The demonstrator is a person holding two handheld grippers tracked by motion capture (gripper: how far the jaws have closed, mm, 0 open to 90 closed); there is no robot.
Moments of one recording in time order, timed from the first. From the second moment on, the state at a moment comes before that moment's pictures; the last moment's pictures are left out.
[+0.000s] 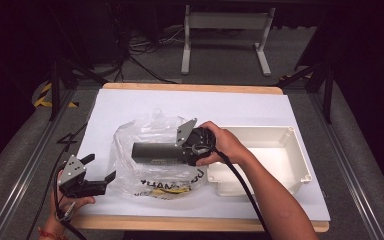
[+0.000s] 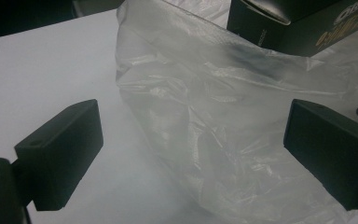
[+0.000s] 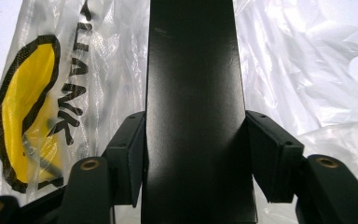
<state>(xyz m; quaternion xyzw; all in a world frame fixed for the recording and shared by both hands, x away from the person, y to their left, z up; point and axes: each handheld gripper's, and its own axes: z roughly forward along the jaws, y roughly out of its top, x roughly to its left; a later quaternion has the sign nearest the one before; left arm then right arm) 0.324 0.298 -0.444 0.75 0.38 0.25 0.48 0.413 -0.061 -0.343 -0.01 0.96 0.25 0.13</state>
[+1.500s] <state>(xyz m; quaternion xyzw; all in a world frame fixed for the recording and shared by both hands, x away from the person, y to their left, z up) 0.326 0.299 -0.446 0.75 0.38 0.25 0.47 0.393 -0.120 -0.294 0.01 0.95 0.28 0.17</state>
